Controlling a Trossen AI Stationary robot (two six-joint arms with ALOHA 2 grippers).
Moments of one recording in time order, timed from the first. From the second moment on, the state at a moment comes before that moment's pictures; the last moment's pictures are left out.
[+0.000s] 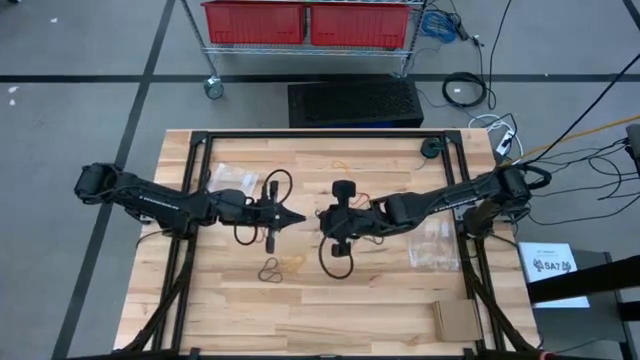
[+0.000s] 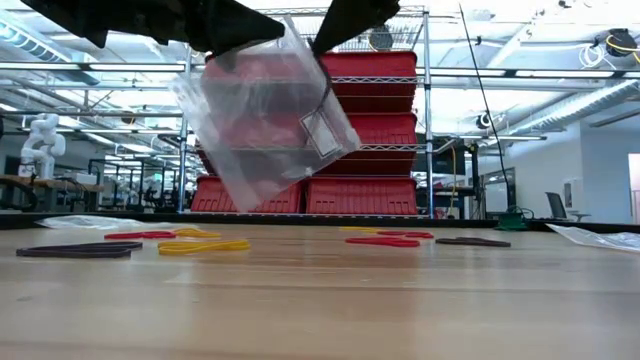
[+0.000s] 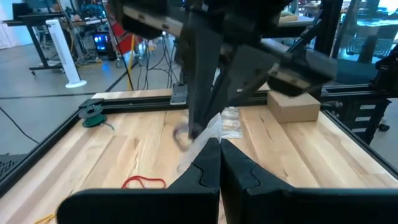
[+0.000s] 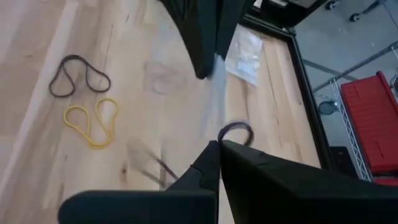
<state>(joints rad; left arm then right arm) -0.11 1.16 0.53 0.54 -0.07 0.06 0.21 1.69 1.45 -0.52 0.47 -0.09</state>
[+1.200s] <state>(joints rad) -0.11 1.10 0.53 0.43 -0.12 0.06 0.28 1.61 1.38 -0.69 0.31 0.14</state>
